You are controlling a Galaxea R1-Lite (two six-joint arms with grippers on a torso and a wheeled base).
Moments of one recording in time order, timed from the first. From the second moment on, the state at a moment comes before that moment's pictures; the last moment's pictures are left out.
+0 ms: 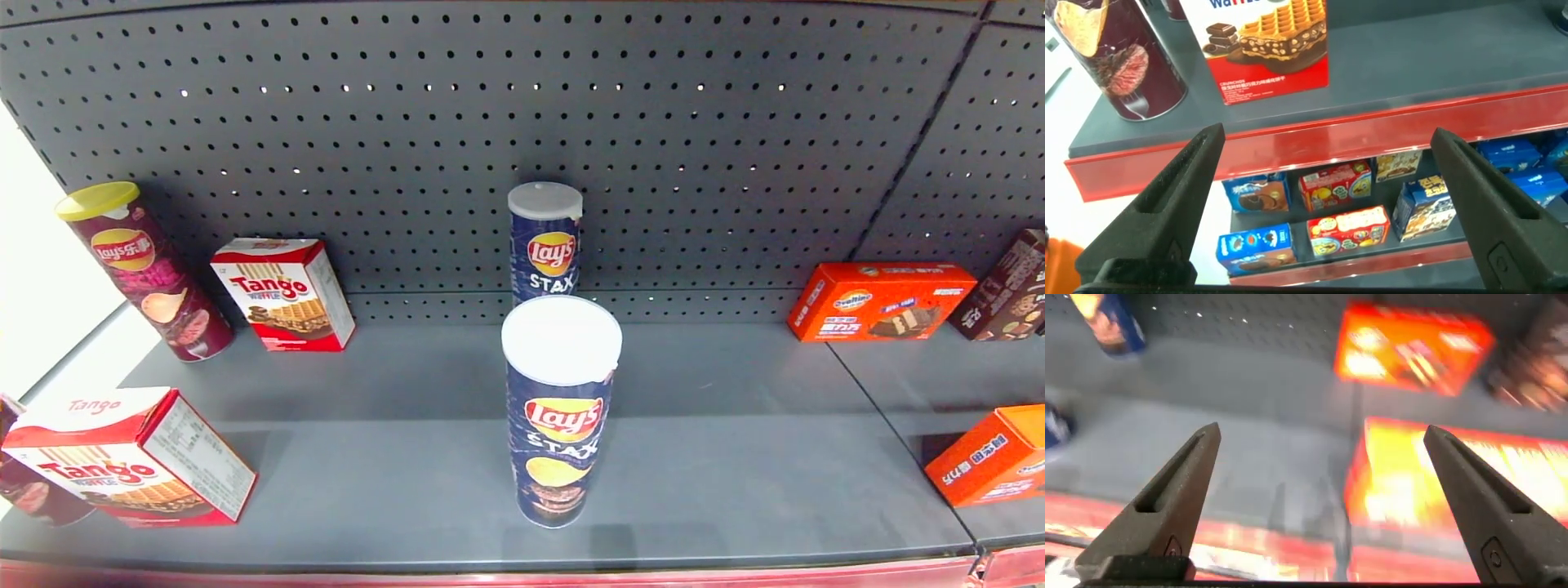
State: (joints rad) left arm 0.00 0.00 0.00 0.00 -0.10 0.09; right arm 0.13 0.49 -0.39 -0.07 -0.01 -0.09
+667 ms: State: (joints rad) left arm 0.00 0.00 0.00 0.00 -0.10 0.09; right arm 0.07 0.09 0.00 0.00 0.02 -0.02
